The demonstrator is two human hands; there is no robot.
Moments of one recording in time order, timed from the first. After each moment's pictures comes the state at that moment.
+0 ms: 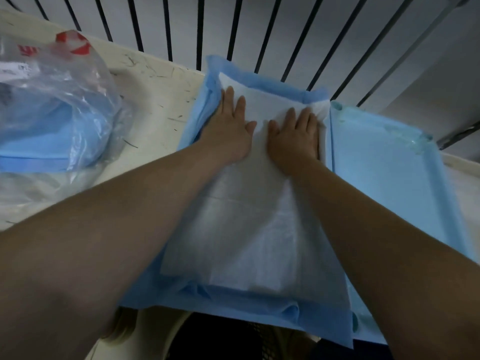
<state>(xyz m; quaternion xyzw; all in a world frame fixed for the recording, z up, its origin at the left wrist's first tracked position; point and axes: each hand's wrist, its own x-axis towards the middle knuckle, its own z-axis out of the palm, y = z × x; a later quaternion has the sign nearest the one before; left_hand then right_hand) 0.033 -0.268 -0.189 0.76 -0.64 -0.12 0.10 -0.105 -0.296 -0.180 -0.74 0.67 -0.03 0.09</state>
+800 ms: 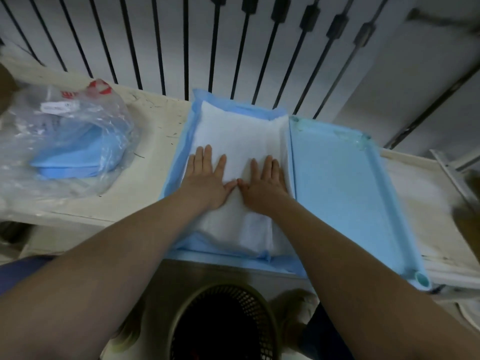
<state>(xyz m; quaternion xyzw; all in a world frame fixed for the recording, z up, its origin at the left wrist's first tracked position) 0.014 -0.149 -0.175 0.72 -0.68 -0.11 -0.06 -0.132 -0.175 -0.169 -0.78 0.61 0.08 0.10</state>
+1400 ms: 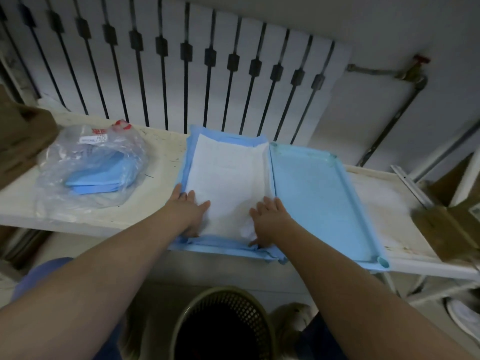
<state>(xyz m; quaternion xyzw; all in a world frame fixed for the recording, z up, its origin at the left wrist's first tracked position) 0.030 -0.067 -0.121 0.63 -0.71 -0.06 -0.29 -0.176 -0.092 -0.125 -0.82 0.49 0.27 -0.05</state>
